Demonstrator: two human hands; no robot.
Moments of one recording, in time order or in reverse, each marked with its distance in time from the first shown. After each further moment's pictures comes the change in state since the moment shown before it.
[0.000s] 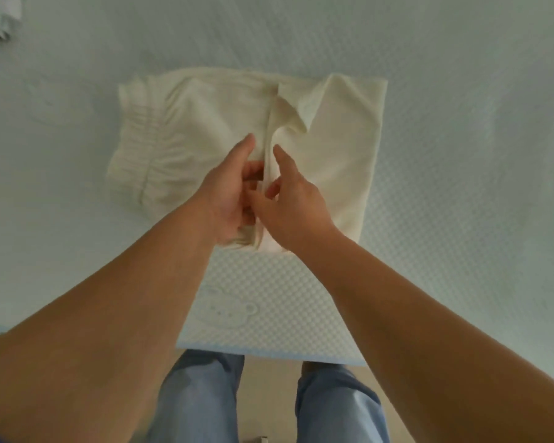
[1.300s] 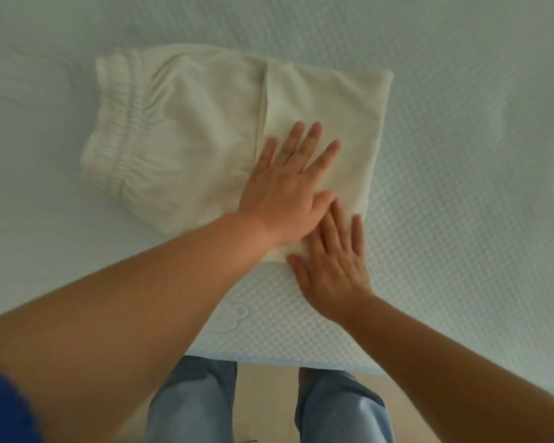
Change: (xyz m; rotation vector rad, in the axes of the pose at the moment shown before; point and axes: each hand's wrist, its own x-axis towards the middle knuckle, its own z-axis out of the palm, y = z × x) left_hand 0.027 -0.036 0.047 1.654 0.257 0.871; right_hand -0.046 0.112 0.014 -0.734 0.047 -0.260
